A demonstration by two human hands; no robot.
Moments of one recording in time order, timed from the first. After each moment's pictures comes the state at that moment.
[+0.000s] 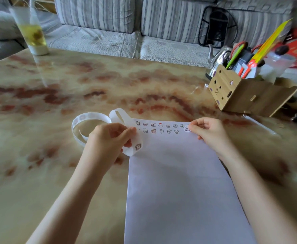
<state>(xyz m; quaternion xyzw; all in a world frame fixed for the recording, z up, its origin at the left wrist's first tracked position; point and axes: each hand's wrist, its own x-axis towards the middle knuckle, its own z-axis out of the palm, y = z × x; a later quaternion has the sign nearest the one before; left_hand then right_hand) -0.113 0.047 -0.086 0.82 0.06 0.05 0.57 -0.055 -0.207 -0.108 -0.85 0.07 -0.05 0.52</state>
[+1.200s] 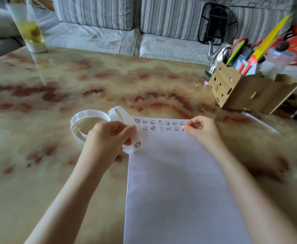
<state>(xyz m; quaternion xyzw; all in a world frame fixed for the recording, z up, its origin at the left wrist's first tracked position) -0.115 0.044 -0.083 0.82 0.06 0.04 0.57 -0.044 -0.207 -0.134 -0.88 0.05 -0.11 0.47</state>
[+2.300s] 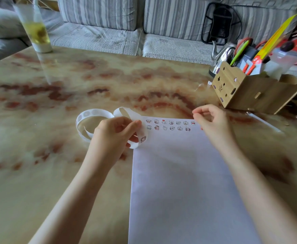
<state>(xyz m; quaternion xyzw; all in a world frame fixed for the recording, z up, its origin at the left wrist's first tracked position) -0.114 0.044 -0.084 0.80 0.05 0.07 0.60 -0.063 -0.192 -0.096 -0.86 0.02 -0.17 0.47</state>
